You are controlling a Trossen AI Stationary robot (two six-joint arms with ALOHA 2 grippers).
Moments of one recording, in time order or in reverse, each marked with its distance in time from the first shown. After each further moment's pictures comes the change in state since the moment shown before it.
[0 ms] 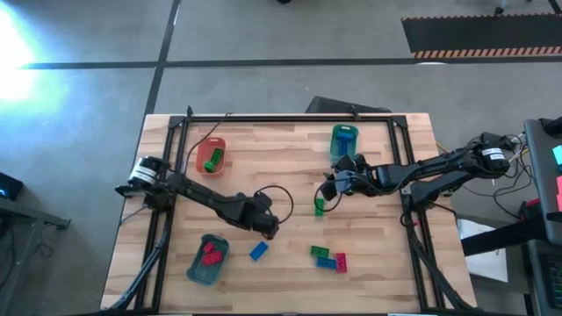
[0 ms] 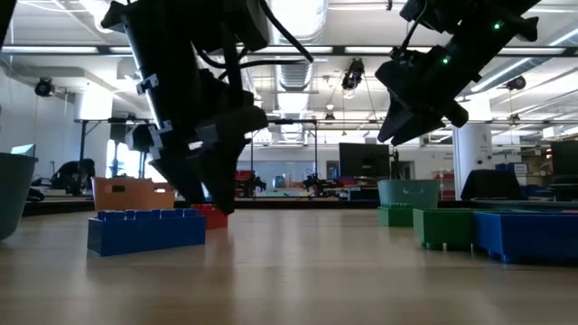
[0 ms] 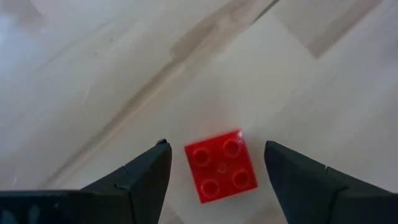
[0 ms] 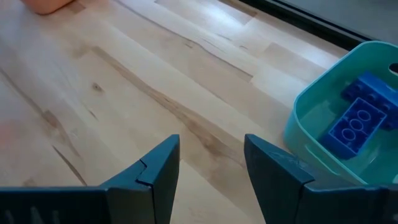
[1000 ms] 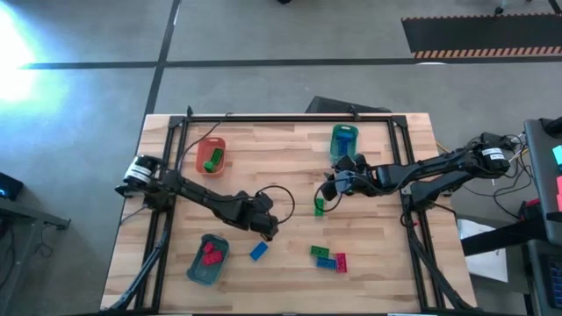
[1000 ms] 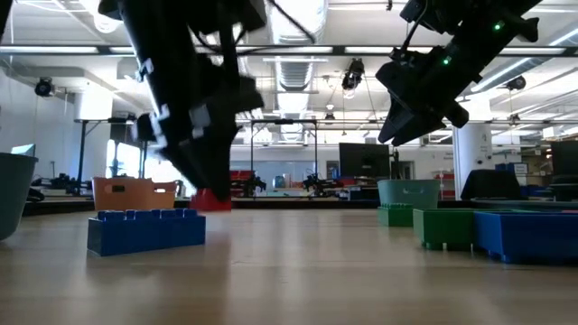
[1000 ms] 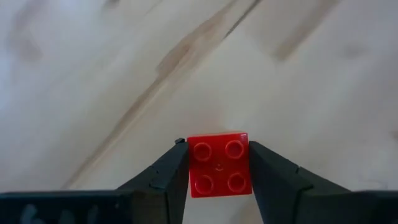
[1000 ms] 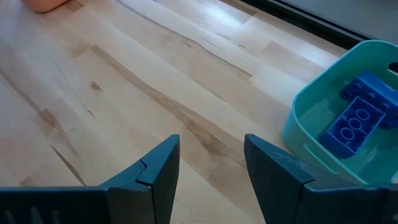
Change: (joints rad) left arm -0.012 -0.042 0.013 -0.002 -0.012 0.097; right arm 0.000 0.000 -0.003 -0.001 0.001 0.000
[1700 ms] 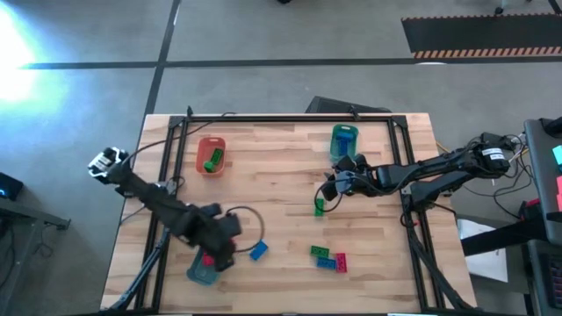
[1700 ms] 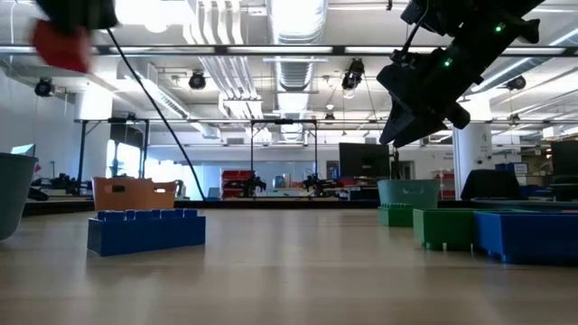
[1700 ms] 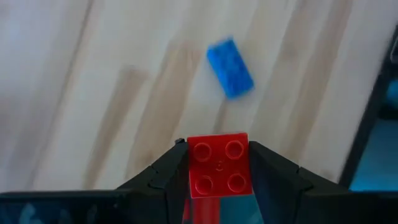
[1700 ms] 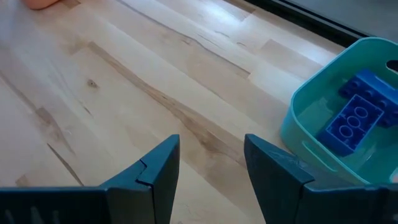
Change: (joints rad) left arm -0.298 -0.317 0.133 -0.426 0.184 0.056; right arm 0.000 0.000 -0.008 0.001 0.002 0.001
